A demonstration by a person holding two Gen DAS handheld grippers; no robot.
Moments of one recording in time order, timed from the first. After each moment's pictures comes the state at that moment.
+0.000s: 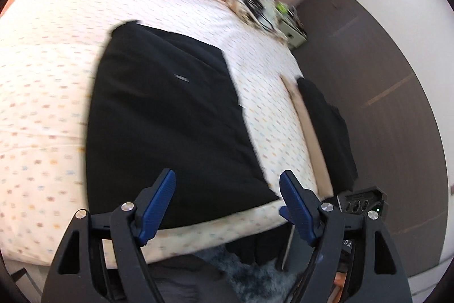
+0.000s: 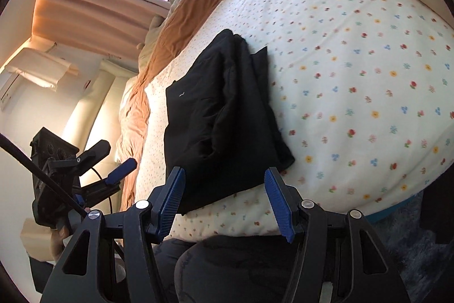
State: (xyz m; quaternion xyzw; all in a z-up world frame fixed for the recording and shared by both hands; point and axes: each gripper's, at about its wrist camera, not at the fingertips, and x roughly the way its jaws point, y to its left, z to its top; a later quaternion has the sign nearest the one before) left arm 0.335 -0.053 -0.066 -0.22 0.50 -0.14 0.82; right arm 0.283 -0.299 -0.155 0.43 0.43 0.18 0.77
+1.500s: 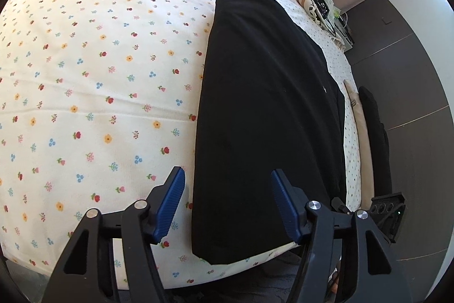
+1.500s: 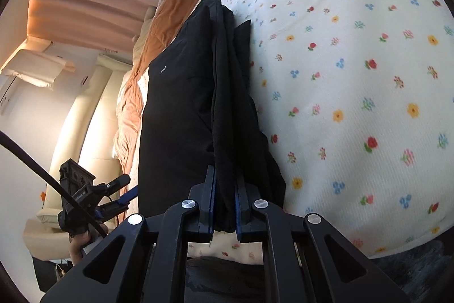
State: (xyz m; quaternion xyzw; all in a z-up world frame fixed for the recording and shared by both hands) left arm 0.354 0.017 -0.169 -0.25 0.55 -0.06 0.79; right arm 0.308 -0.294 -0.214 0.45 0.44 0.19 0.75
